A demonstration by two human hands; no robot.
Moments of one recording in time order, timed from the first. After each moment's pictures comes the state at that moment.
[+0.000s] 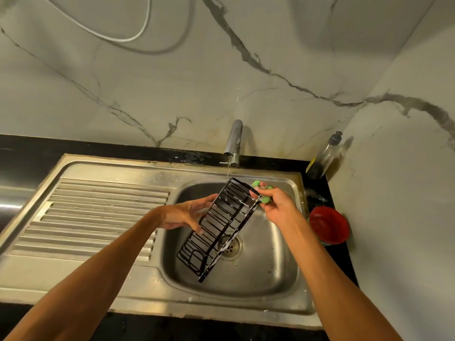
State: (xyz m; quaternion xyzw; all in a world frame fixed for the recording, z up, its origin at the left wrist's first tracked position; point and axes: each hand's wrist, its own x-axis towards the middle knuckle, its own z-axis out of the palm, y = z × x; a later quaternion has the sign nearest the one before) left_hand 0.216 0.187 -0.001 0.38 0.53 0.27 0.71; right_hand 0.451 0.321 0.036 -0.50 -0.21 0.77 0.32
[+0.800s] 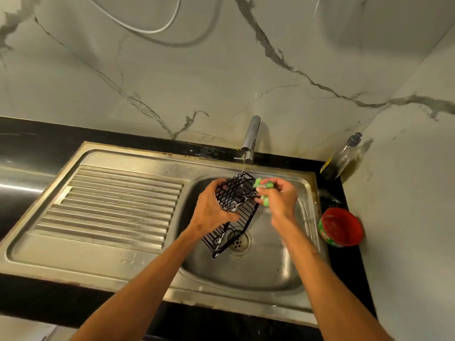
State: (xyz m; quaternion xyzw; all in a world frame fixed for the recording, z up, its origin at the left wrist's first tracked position) left_hand 0.282 0.173 -0.003 0.45 0.74 0.44 0.25; right_hand 0.427 0.284 0.034 -0.53 -0.47 0.60 0.37
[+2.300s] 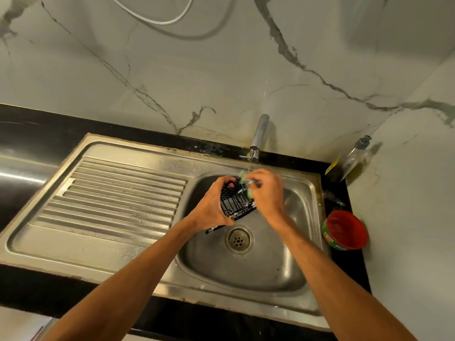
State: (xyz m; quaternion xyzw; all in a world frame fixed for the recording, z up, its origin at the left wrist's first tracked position) left_hand 0.252 0.174 -0.026 0.56 0.67 0.39 0.29; right_hand 0.395 0.283 0.029 -0.38 -0.82 0.30 0.31
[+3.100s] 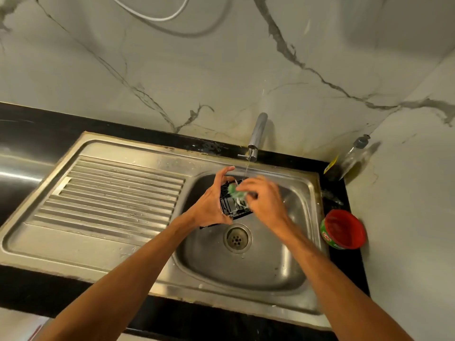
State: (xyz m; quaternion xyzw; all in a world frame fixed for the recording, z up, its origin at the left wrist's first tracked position) left_hand 0.253 0.178 -0.010 0.59 0.63 0.40 0.31; right_hand 0.415 0.278 0.032 -0.27 -0.90 0.25 0.23
